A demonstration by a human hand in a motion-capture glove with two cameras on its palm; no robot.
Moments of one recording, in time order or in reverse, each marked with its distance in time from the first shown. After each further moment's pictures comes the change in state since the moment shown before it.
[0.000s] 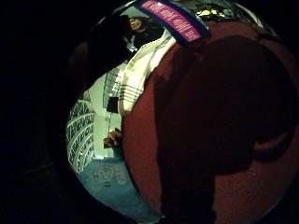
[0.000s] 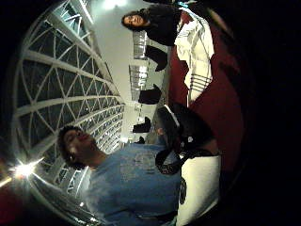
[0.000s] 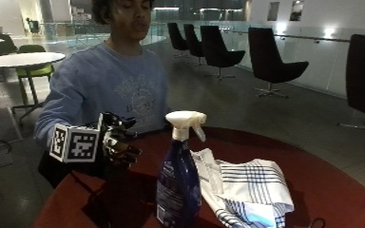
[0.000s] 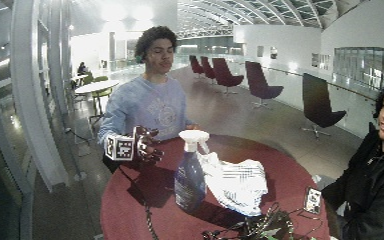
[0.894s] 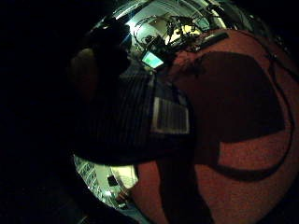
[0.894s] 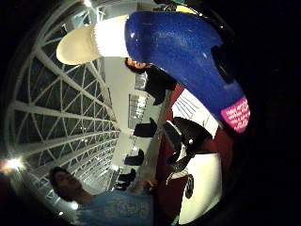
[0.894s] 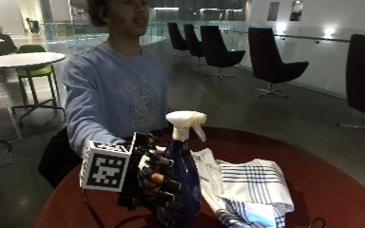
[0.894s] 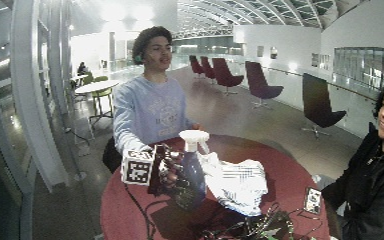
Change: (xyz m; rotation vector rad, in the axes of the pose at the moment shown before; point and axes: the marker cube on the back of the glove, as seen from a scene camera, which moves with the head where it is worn) arm 0.031 -0.178 -0.001 0.392 0.057 0.058
